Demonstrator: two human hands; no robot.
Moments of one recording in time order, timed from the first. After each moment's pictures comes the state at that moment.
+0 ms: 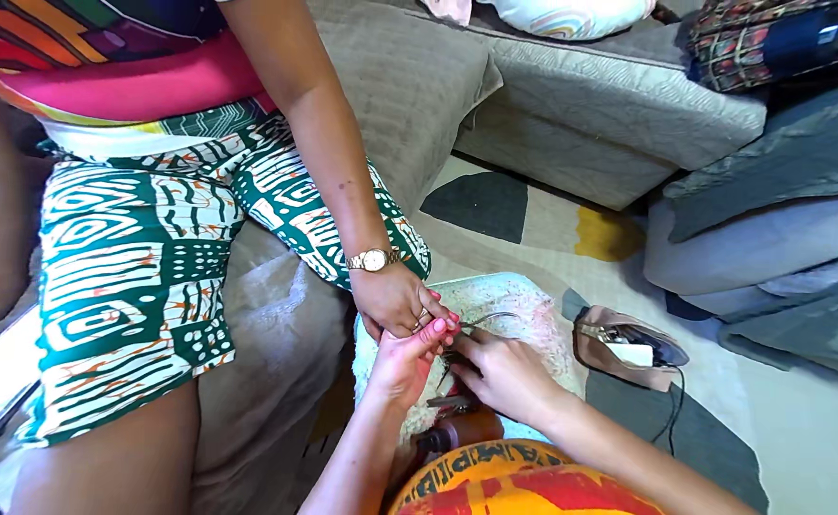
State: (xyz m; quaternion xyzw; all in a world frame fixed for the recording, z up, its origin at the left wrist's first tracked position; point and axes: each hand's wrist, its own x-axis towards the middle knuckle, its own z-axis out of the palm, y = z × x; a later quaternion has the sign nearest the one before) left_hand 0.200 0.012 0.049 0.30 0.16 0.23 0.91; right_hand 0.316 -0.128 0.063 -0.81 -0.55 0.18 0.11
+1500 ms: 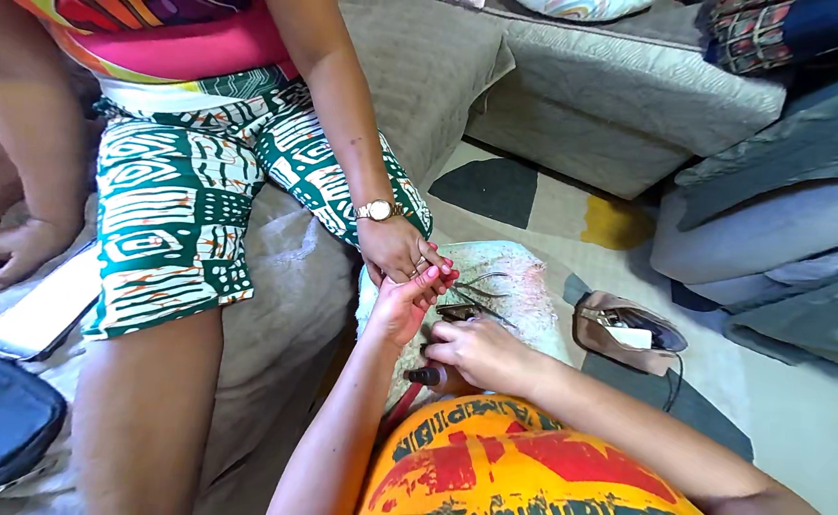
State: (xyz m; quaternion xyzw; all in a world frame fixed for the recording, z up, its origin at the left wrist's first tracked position) left_hand 0.198 0.011 0.051 0.35 0.17 0.21 0.90; right_hand 0.294 -0.142 0.059 -0.61 -0.77 0.13 0.13
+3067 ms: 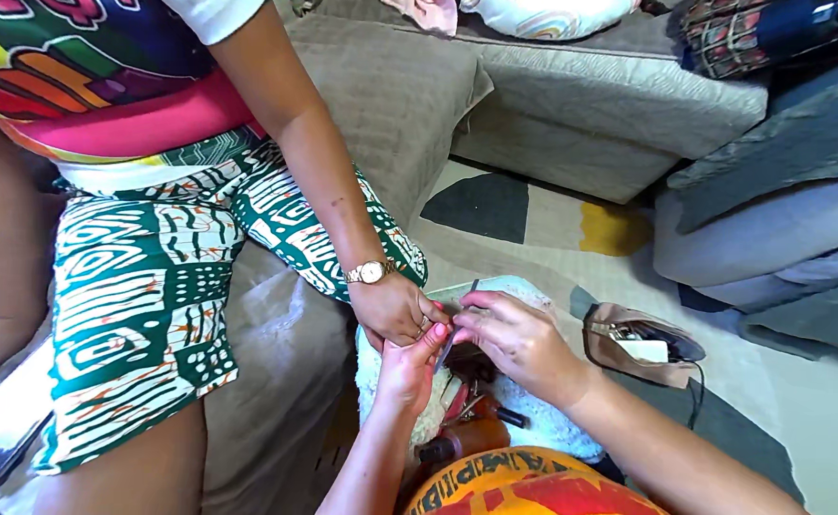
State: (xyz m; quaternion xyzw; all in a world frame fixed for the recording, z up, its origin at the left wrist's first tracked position) left_hand 0.214 0.003 0.055 0.33 0.24 0.27 0.87; right_hand 0.350 -0.114 0.088 -0.68 -0.61 -0.08 0.39
